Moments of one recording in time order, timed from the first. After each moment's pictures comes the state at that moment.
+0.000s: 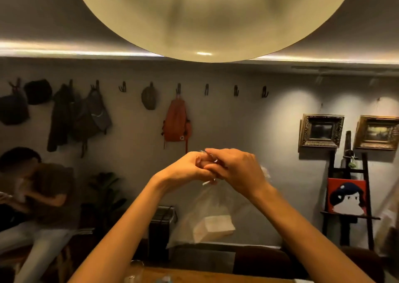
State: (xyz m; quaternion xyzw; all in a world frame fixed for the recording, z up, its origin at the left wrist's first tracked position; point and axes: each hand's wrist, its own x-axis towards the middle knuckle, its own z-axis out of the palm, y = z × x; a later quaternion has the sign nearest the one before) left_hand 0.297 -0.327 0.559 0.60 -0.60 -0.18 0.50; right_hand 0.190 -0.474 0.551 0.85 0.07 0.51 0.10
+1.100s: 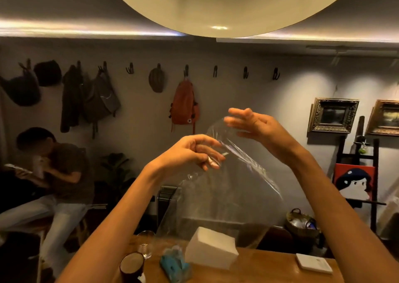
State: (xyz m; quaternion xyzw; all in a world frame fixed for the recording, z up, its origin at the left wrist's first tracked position) left_hand 0.295 -0.286 0.540 0.56 -0.58 -0.20 0.55; right_hand 0.149 -0.469 0.583 0.83 0.06 0.32 -0.44
